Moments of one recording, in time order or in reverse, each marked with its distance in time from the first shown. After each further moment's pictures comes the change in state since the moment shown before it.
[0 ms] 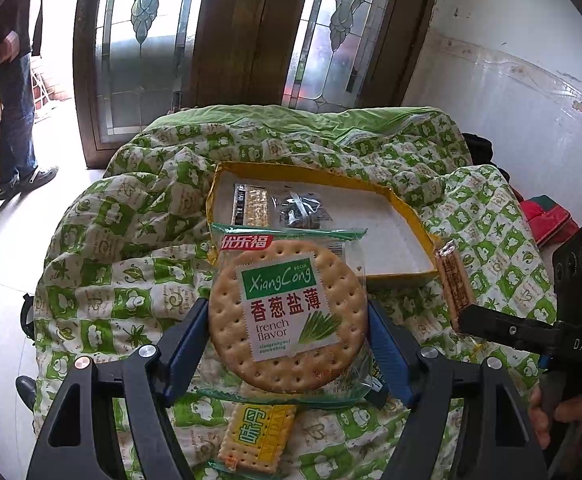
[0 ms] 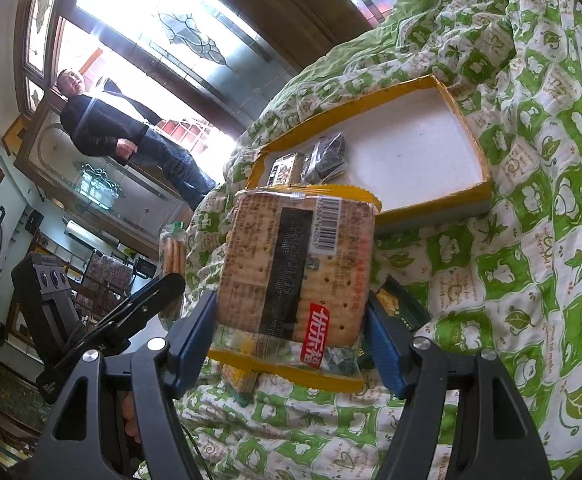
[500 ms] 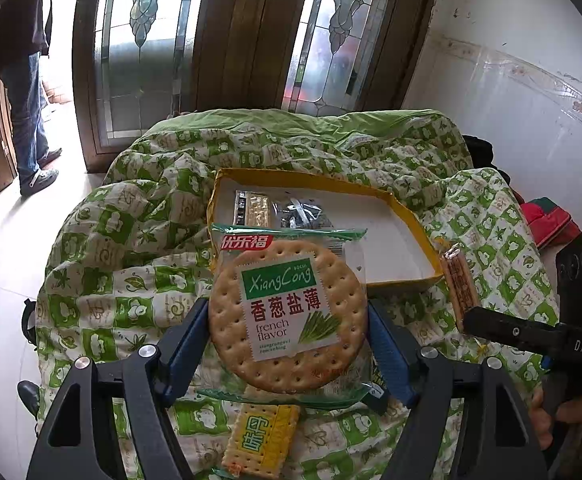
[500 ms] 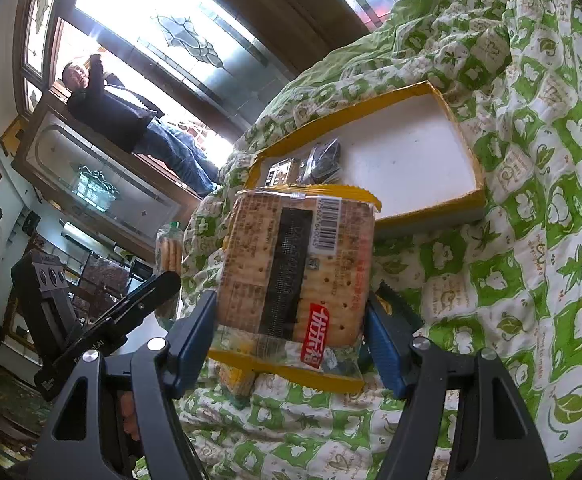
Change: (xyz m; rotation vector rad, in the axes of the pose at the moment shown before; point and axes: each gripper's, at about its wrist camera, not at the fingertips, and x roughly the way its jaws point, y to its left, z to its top) left arm 0.001 0.001 0.006 0.007 -0.006 -0.001; right arm -0.005 -0.001 0.004 -0.004 -0.012 -0.014
